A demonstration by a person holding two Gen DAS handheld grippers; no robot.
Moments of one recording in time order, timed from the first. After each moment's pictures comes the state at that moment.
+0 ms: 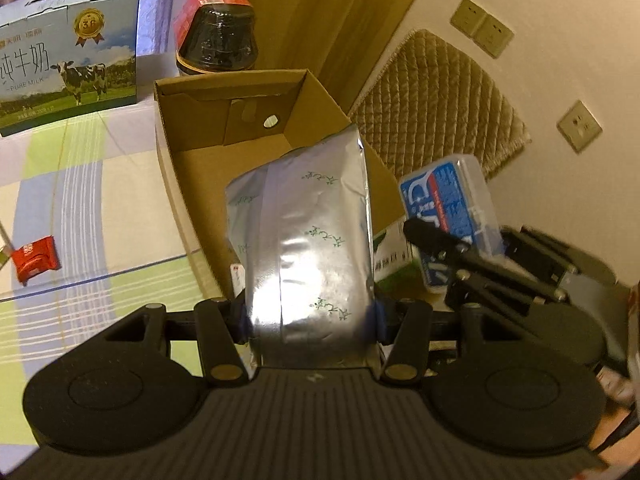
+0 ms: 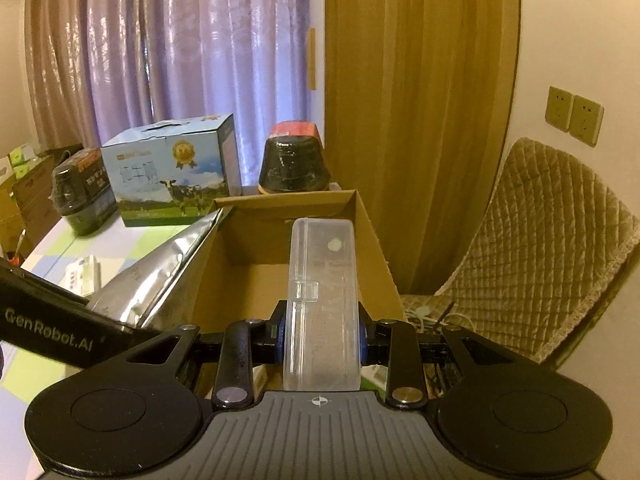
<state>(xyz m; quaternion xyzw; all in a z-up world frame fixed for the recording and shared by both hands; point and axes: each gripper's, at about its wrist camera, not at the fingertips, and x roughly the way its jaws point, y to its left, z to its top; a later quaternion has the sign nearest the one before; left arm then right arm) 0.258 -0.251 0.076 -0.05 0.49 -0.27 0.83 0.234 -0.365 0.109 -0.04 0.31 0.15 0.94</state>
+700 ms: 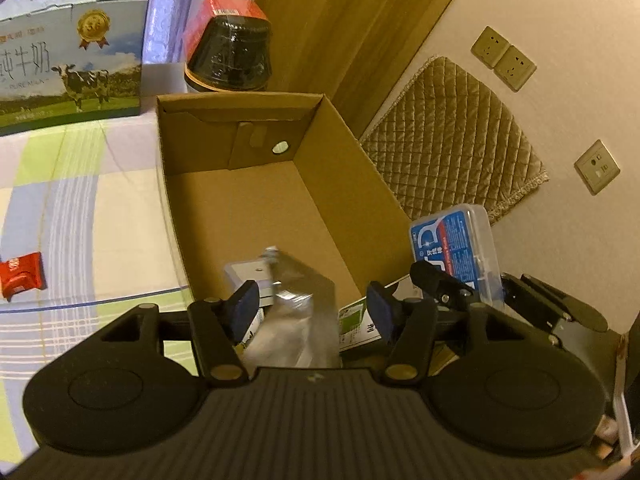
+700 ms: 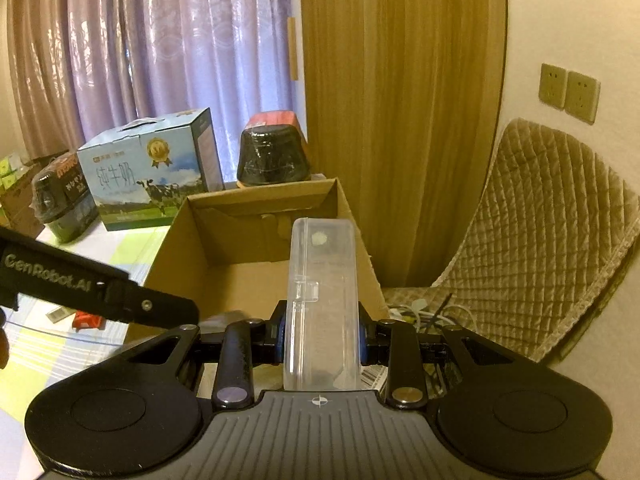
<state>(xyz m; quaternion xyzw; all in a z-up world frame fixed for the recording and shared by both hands) 0.283 -0.260 0.063 -0.08 0.47 -0.25 0.85 0.261 -0.381 0.089 -0.02 0.32 0.14 0.94</state>
